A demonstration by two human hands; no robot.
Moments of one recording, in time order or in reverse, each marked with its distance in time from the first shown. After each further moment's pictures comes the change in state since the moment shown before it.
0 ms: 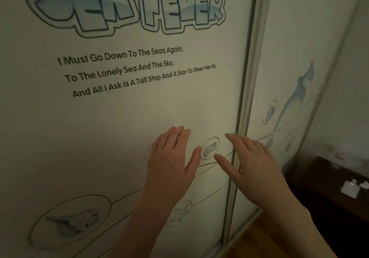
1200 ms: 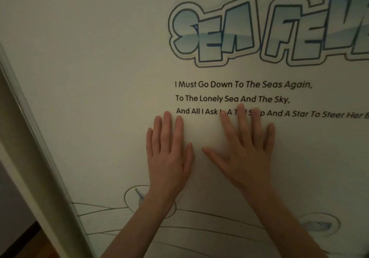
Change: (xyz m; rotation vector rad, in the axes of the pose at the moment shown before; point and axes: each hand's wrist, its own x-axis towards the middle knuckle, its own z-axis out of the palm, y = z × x) left_hand 0.008 -0.113 -0.054 0.738 0.500 -0.345; right_hand 0.170 -0.150 0.087 0.286 0.684 -0.646
